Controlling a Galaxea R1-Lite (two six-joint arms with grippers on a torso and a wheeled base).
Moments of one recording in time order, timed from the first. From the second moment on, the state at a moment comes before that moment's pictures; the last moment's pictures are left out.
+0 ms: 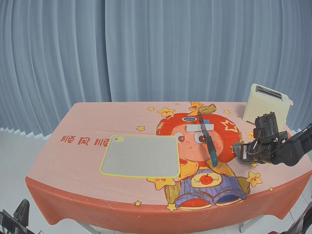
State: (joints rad) left arm -0.01 0.04 -0.02 0.00 -0.02 0.00; right arm 0.33 1.82 -0.72 -0.31 -0.38 0.22
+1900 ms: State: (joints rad) left arm -0.01 0.04 -0.02 0.00 -0.01 0.00; right arm 0.33 1.85 -0.71 -0.36 -0.38 0.22
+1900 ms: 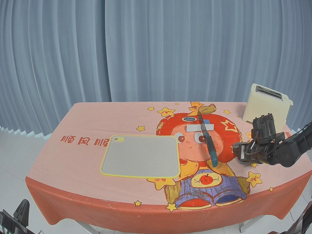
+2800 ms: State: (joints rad) left arm -0.01 0.04 -0.02 0.00 -0.02 0.00; right arm 0.35 1.84 -0.71 -0.36 -0.37 0.22
